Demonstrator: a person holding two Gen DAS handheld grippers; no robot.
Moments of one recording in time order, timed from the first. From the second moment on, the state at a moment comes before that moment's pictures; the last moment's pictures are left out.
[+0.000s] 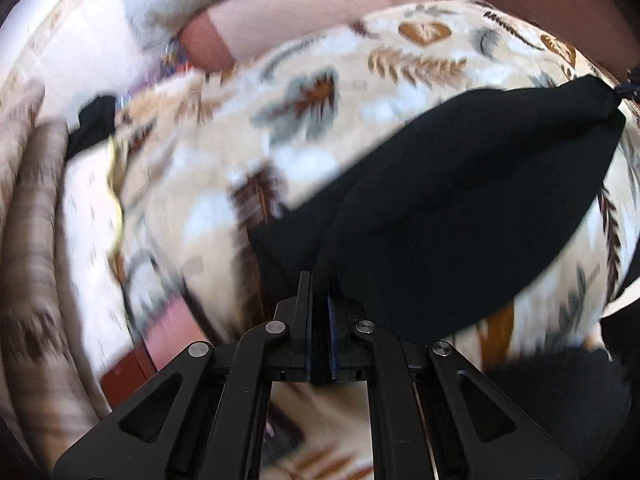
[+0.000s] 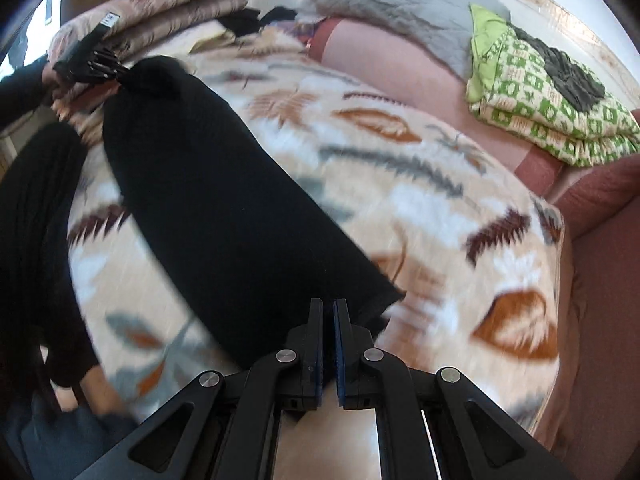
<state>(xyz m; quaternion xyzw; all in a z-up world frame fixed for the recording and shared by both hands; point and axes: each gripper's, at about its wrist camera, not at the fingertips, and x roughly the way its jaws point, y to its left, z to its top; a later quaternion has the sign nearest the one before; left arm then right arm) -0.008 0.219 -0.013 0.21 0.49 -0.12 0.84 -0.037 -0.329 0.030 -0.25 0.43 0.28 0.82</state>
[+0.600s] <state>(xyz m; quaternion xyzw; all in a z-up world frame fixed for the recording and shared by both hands) -0.024 0.207 0.034 0.10 0.42 -0.12 0.90 -0.082 -0.349 0.000 -0.22 0.47 0.23 0.82</state>
